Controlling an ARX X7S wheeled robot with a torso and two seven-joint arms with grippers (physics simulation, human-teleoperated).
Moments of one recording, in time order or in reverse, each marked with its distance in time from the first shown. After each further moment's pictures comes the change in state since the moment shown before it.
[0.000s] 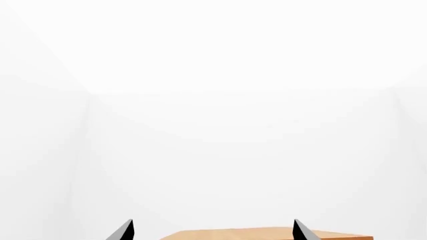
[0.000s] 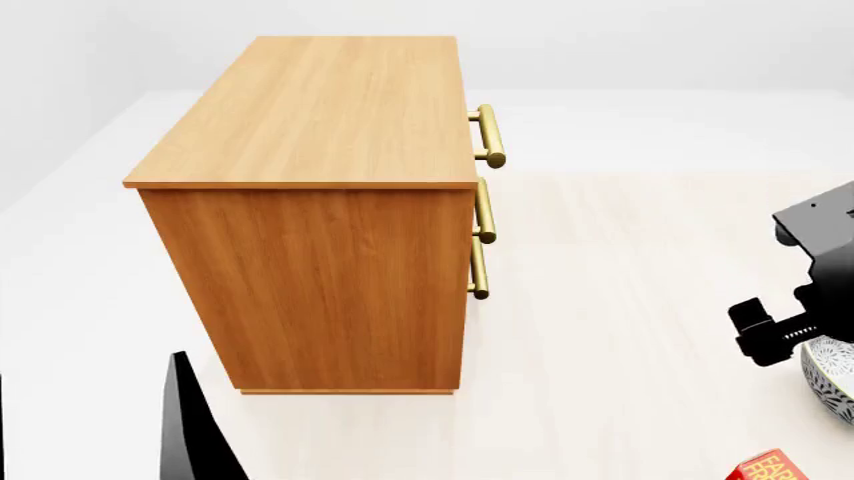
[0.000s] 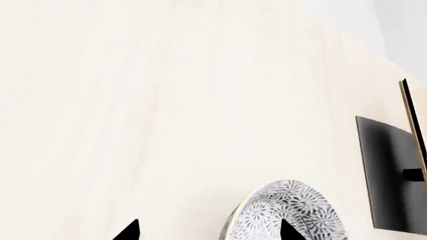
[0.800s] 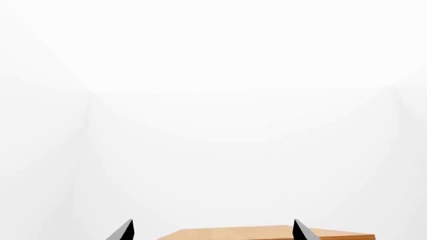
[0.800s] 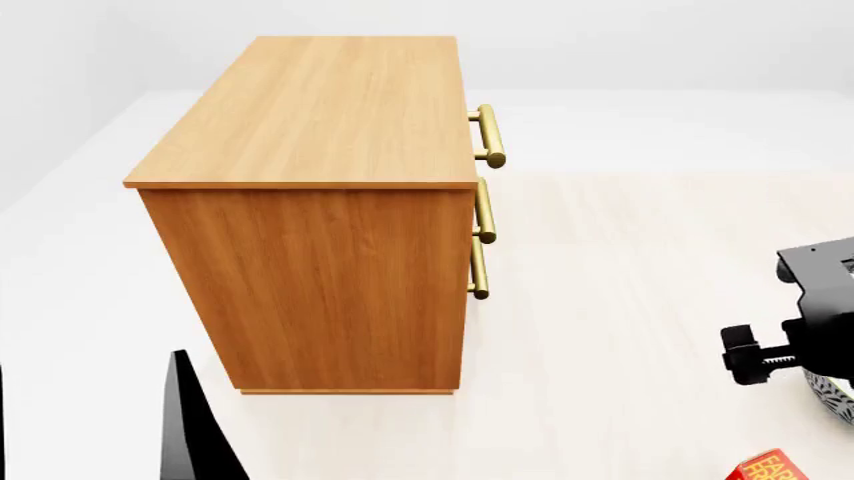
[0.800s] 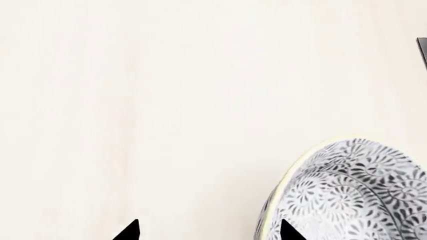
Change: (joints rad) left arm -0.003 -0.012 0.003 0.000 -0.003 -0.008 -0.012; right arm -0.058 -0.142 0.046 0.489 -0.027 -0.245 -0.022
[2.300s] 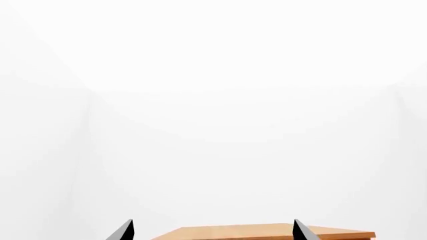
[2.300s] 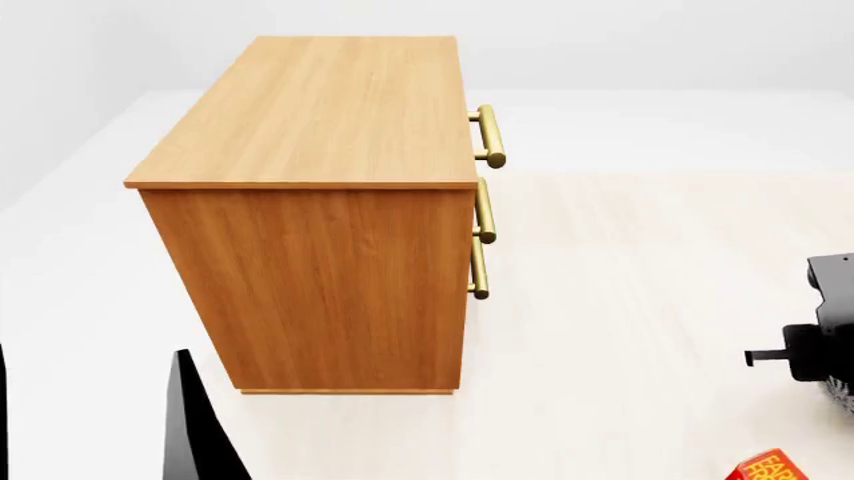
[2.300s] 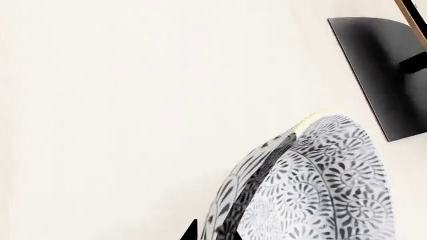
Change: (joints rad) left arm -0.004 -0.017 0.012 -0.005 0.002 -0.003 -0.020; right arm -0.008 -0.063 0.066 0.227 -0.055 -0.172 0.191
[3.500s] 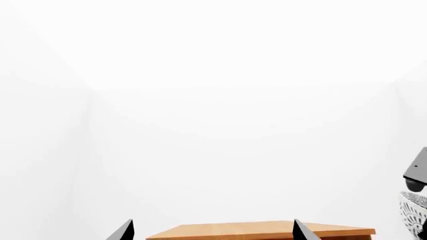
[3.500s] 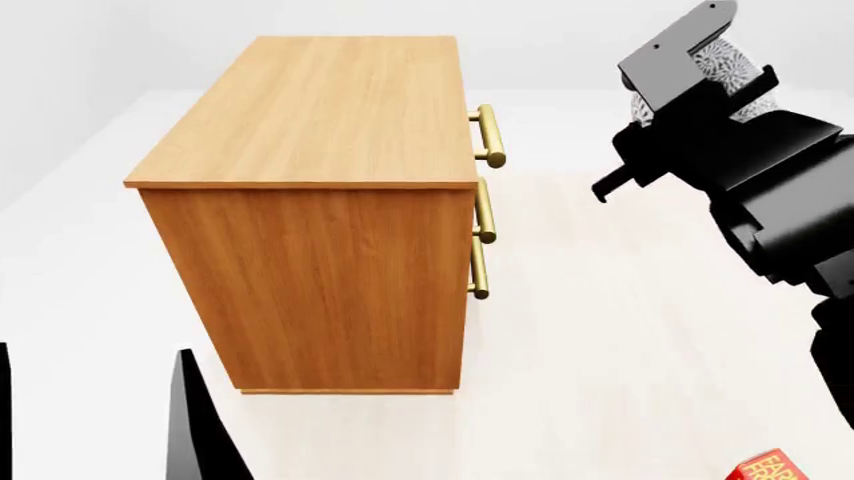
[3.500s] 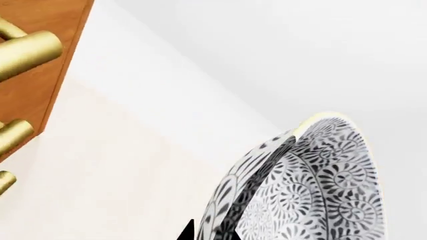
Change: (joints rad) left arm -0.005 -0.013 0.010 -0.006 -0.001 -0.002 -0.015; right arm 0.360 -0.184 -0.266 -0.526 -0.092 0.060 -0.107
